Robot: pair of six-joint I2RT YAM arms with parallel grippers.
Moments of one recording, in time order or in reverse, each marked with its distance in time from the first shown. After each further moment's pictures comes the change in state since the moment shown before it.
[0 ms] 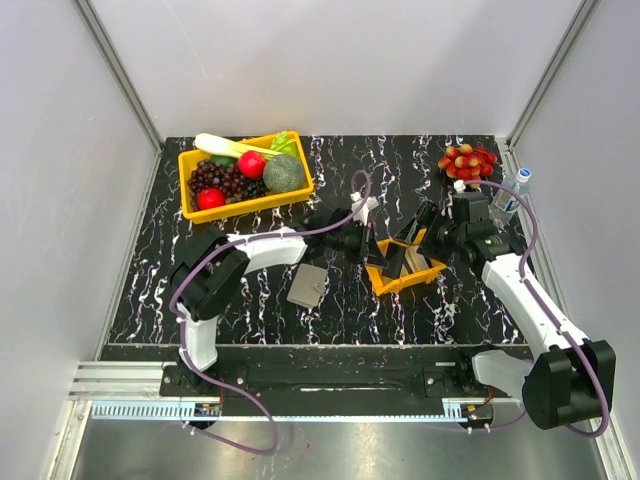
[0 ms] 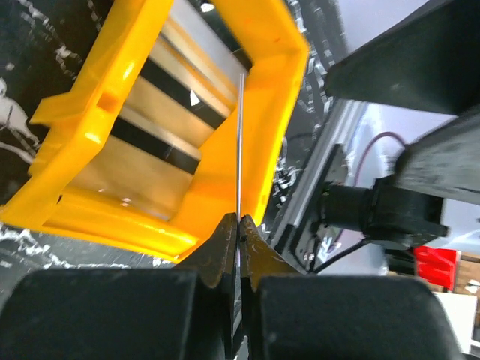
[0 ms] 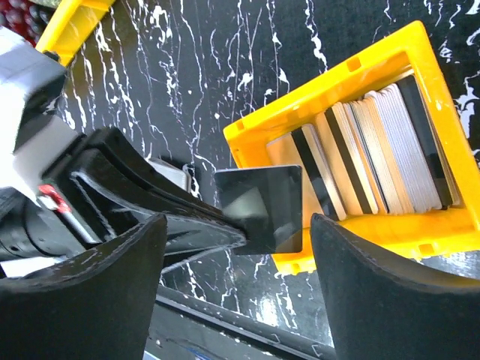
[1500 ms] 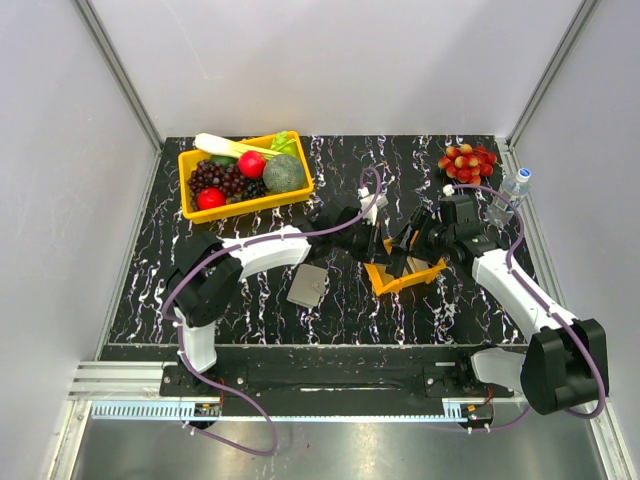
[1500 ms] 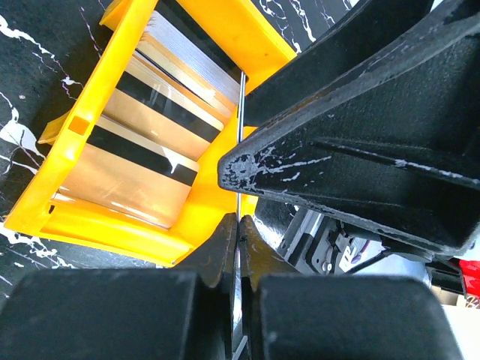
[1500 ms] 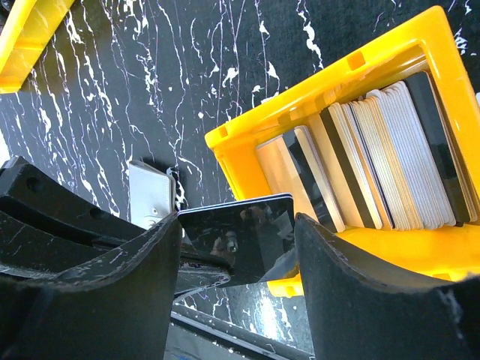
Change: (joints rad) left arm -0.063 -0.040 0.079 -0.169 -0.147 0.128; right arm 0.047 0.083 -0.039 0.088 0.028 0.027
